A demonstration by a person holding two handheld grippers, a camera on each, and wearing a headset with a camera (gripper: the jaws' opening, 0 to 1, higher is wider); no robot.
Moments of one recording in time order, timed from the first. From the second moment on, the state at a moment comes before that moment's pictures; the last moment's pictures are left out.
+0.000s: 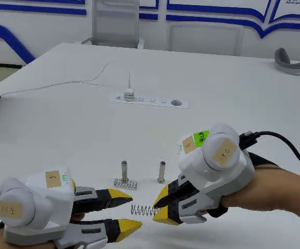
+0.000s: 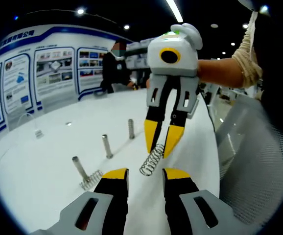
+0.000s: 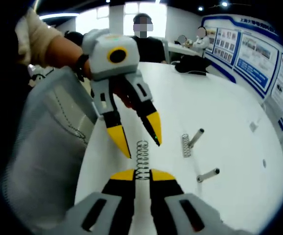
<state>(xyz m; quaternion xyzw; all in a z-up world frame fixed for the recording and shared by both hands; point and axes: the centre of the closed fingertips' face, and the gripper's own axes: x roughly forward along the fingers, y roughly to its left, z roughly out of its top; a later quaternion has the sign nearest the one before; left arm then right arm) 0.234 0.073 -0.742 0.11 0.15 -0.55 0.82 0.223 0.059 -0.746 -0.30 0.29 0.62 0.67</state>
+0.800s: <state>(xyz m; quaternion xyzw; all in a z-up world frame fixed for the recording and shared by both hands) 0.219 0.062 -0.748 0.14 0.15 -0.58 0.79 0.211 0.060 -0.744 -0.31 0.28 0.64 0.64</state>
